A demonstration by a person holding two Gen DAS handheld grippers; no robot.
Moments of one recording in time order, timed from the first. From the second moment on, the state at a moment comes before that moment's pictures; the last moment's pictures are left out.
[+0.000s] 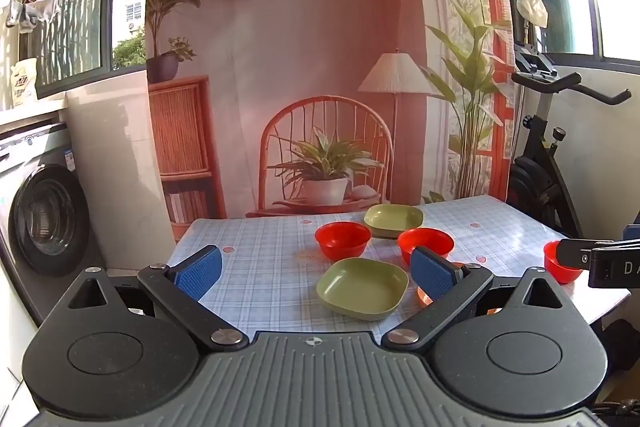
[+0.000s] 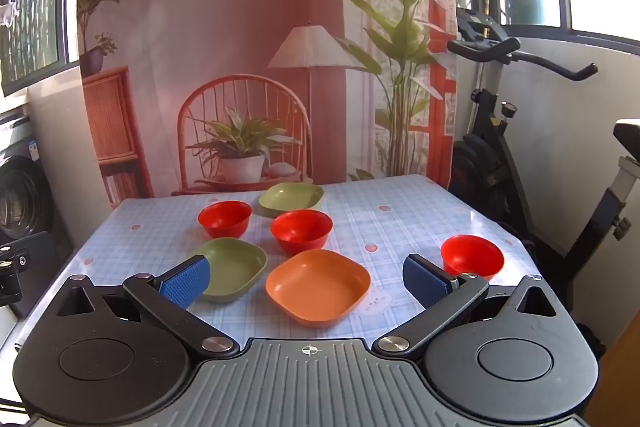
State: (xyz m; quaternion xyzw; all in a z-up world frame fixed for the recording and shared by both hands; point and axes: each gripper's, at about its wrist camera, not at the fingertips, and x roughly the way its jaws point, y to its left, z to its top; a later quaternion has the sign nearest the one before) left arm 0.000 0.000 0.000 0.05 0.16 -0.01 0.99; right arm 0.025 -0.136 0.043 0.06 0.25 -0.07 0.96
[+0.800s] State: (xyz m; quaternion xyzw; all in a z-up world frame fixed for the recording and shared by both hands) left arm 0.000 0.000 0.000 0.05 0.17 -0.01 0.98; right arm 0.026 -0.138 0.042 0.06 0.25 -0.07 0.96
